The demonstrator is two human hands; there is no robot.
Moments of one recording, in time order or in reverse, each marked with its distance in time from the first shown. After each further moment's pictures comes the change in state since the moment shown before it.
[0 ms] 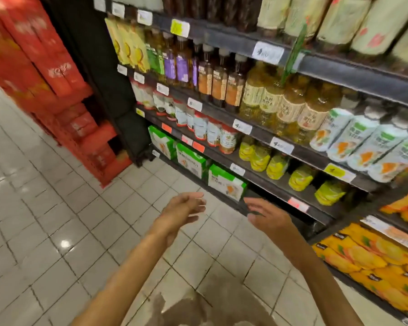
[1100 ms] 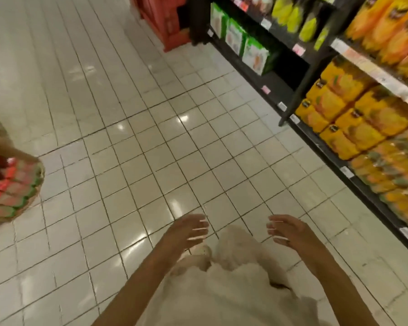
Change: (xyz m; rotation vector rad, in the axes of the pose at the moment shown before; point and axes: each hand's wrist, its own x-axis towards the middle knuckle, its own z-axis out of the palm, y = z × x) left_hand -0.800 -0.598 0.327 -0.356 0.251 -0.314; right_hand -0.900 0.266 -0.108 0.065 -0.217 0.553
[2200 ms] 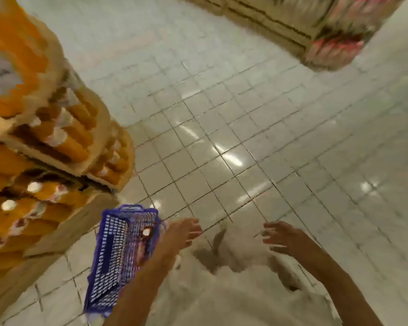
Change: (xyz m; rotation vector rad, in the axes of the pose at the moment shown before) left_hand -0.508 -0.726 0.151 -1.271 0.860 -0.034; right_hand -0.411 0.432 0.055 -1.246 -1.223 -0.142
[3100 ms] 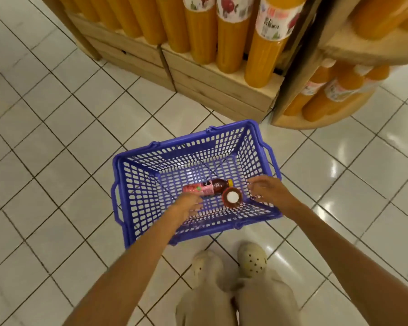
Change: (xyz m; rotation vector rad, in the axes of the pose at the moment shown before) left_hand 0.426 -0.325 -0.288 -1.084 0.560 -0.181; right_hand 0.515 0.150 0.492 -1.046 -0.878 -0.135
